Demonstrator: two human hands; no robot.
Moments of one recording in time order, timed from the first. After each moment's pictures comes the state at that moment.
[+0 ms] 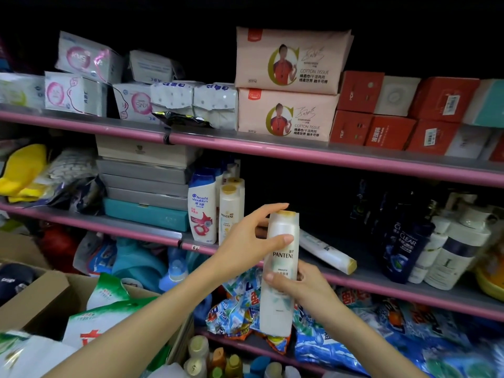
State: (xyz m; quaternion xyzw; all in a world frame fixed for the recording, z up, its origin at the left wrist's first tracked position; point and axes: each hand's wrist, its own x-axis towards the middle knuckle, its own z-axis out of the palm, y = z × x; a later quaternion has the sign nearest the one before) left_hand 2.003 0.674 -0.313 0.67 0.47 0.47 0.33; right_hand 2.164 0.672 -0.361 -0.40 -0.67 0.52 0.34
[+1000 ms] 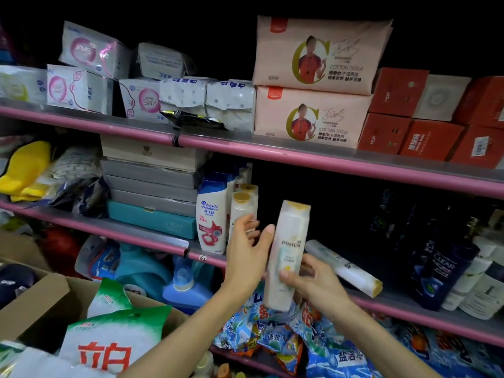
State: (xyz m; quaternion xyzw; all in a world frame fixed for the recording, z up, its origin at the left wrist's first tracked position) left_hand 1.989 0.723 -0.360 0.48 0.54 0.63 0.28; right_hand 2.140 0.739 -0.380 -0.44 -0.64 0.50 0.37
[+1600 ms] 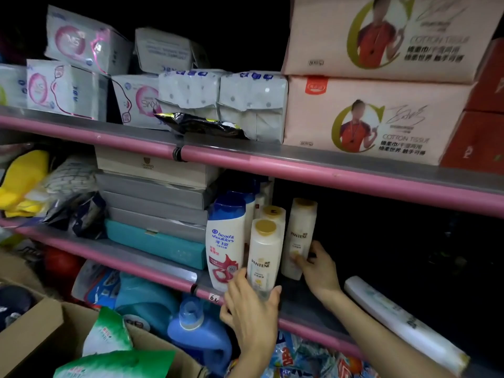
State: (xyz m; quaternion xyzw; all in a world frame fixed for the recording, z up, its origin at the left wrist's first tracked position) left_hand 1.966 0.799 -0.449 0.34 0.81 0.47 0.12; right_hand 2.063 0.920 -0.447 -0.48 -0.64 0.38 0.46
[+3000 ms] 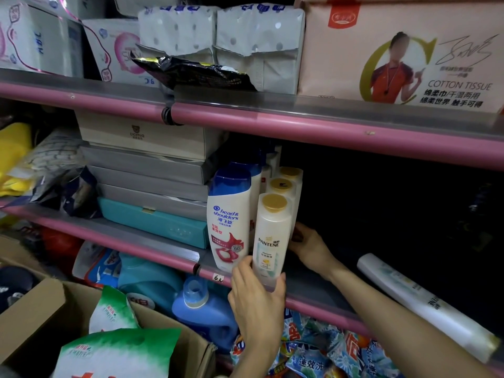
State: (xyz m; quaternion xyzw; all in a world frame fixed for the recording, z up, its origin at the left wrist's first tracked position) left_hand 1.963 0.796 -0.476 0.38 0.78 0.50 0.07; right_hand 2.040 0.941 -0.467 -0.41 -0.71 0.46 0.34
